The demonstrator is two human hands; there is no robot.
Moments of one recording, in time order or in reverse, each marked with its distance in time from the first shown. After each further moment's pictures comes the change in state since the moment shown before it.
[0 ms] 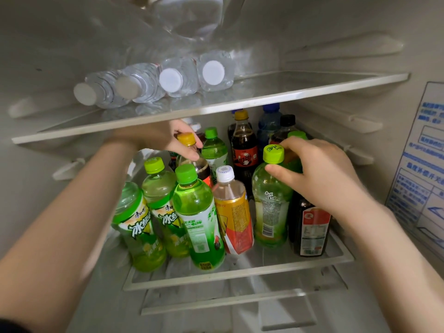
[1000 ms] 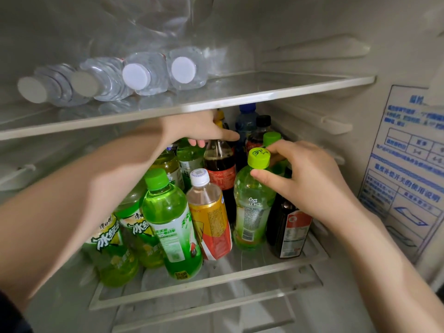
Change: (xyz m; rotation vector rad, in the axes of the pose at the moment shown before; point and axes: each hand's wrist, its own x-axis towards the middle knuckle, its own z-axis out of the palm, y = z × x) left_hand 0.078 0.072 0.039 0.293 0.161 0.025; right_hand -0.008 0.010 -0.010 0.080 -0.024 0.044
